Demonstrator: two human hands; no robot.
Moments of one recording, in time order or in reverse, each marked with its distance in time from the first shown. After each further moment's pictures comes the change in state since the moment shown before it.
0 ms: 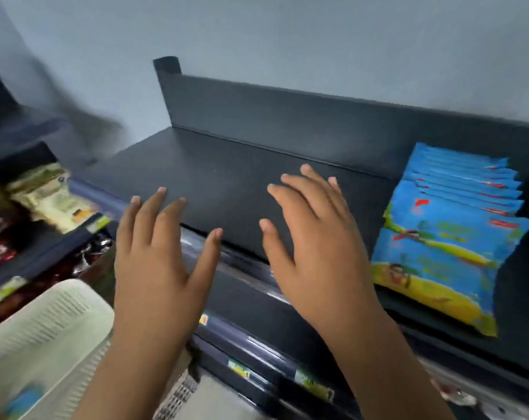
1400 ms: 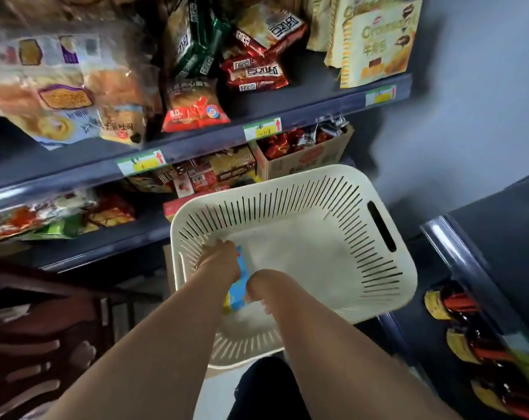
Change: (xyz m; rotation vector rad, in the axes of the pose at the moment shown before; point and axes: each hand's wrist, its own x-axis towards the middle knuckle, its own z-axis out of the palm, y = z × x) left_hand -0.209 -0.682 0.104 0.385 -1.054 -1.085; right_hand -0.186 -0.380 0.674 -0.153 -1.996 0.060
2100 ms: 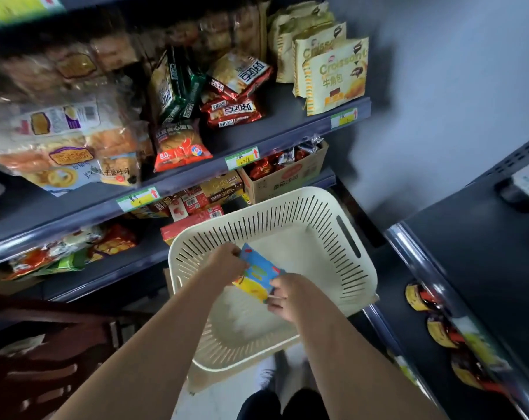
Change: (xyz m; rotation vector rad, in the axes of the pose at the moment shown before) left_hand -0.065 0.032 -0.073 -0.728 -0.022 0.008; right_hand -0.053 0.067 -0.008 1.585 0.046 0.100
